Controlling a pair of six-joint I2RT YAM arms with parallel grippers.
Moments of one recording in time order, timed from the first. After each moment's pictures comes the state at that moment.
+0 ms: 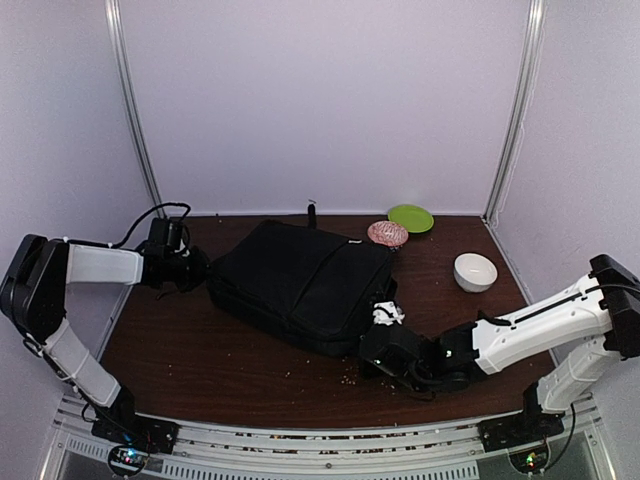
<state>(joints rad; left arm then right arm) -0.23 1.59 0.83 0.03 0.11 -0.83 1.31 1.51 0.77 -0.08 0.62 0.89</state>
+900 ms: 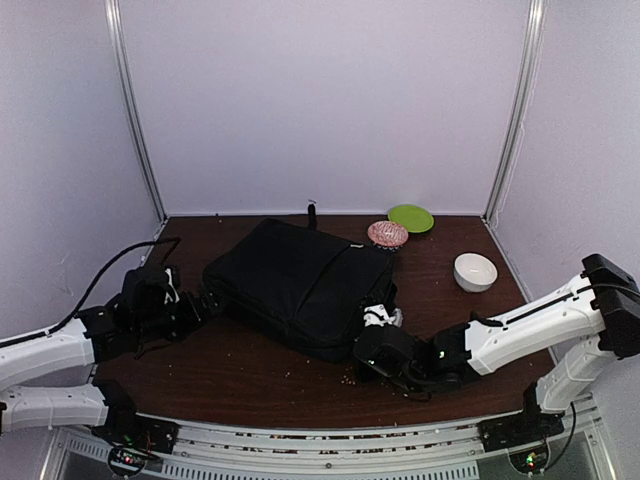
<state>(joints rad) -0.60 0.87 0.43 -0.15 -0.09 -0.97 1.31 1.56 0.78 -0.06 0.57 0.81</state>
